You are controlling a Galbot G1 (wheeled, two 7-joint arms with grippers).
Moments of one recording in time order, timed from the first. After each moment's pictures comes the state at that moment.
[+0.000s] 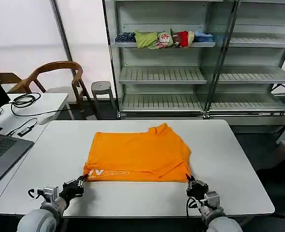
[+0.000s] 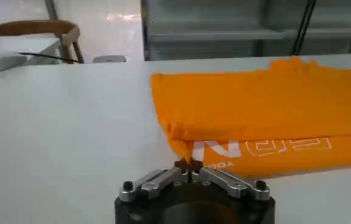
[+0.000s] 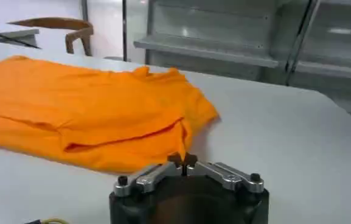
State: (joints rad) left arm 1.44 -1.06 -0.58 -1.93 -0.50 0.48 0.07; right arm -1.43 1.15 0.33 2.02 0.26 -0.41 0.14
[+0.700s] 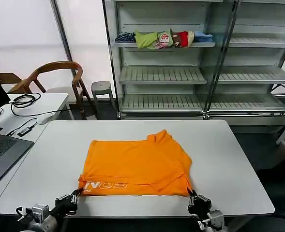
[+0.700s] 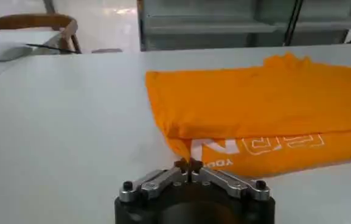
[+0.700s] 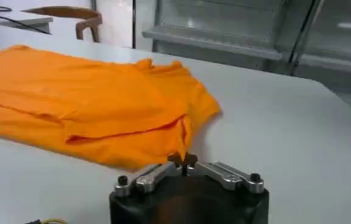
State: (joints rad) left arm 1.64 -1.04 -0.67 -2.04 -0.50 0.45 0.09; right arm -1.59 1.14 0.36 2.12 0.22 -0.39 0.14
